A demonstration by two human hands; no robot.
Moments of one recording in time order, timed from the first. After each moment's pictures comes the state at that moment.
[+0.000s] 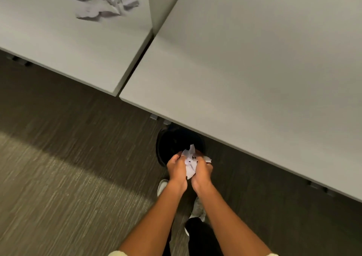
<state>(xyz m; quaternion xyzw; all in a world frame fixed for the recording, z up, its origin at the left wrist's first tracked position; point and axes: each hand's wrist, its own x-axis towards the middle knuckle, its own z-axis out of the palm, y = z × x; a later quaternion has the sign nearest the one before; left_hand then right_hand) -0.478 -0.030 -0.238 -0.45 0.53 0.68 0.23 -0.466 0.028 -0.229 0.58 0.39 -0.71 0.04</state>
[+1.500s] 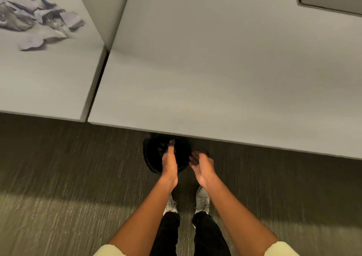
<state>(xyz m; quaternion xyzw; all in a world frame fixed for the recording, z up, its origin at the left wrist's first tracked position) -0.502 -0.021 -0.225 -0.30 0.58 0.68 0.34 -0.457 0.075 -0.227 0.56 0.30 -0.77 -0.01</state>
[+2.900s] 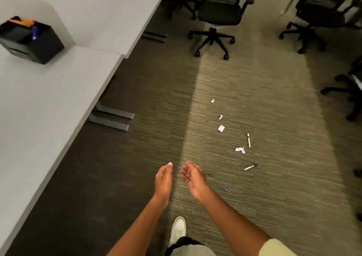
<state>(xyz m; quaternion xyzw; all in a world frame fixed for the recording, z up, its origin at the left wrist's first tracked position) 0.002 0.334 -0.134 0.32 0.65 0.25 0.64 0.115 0.323 -0.159 0.62 -0.06 -0.60 -0.50</state>
